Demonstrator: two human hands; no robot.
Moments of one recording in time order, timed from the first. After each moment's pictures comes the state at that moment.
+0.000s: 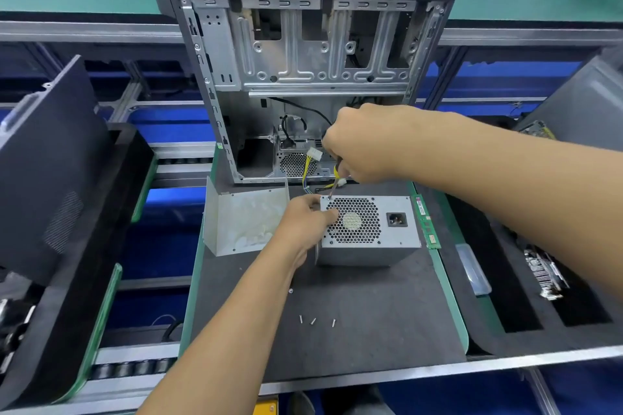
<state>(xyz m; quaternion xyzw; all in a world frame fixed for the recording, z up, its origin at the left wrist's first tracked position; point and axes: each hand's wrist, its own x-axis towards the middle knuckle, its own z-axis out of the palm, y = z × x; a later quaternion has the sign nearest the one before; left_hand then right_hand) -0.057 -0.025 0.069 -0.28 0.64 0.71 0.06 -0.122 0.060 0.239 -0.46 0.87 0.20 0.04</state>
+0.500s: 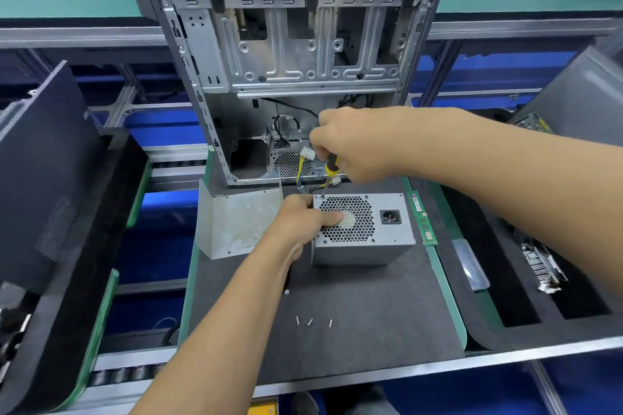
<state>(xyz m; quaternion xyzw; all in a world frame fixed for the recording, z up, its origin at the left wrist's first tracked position) -0.065 -0.026 0.070 -0.27 0.64 0.71 0.10 -0.127 0.067 0.240 -0.48 0.85 0.18 0.10</state>
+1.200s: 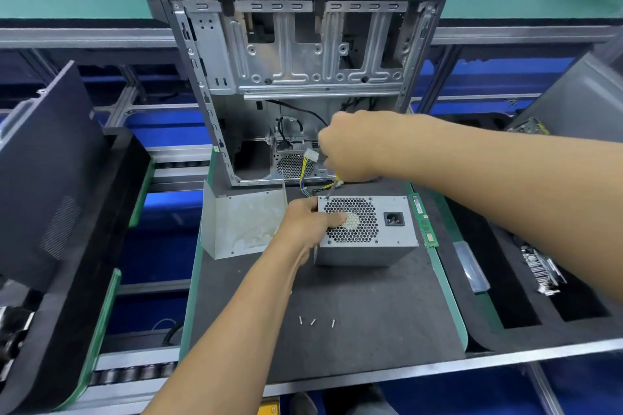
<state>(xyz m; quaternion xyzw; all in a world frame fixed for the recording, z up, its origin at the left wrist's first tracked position) -0.062 -0.021 0.062 -0.27 0.60 0.75 0.07 -0.122 0.047 0.239 -0.43 0.85 0.28 0.09</state>
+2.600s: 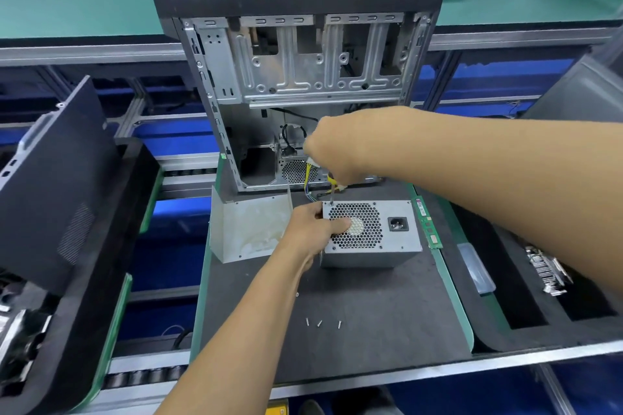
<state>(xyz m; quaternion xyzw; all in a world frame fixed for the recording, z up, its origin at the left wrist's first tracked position) -0.054 -0.024 0.060 -0.24 0.63 0.74 0.07 -0.111 0.033 0.251 -0.44 0.84 0.30 0.09</state>
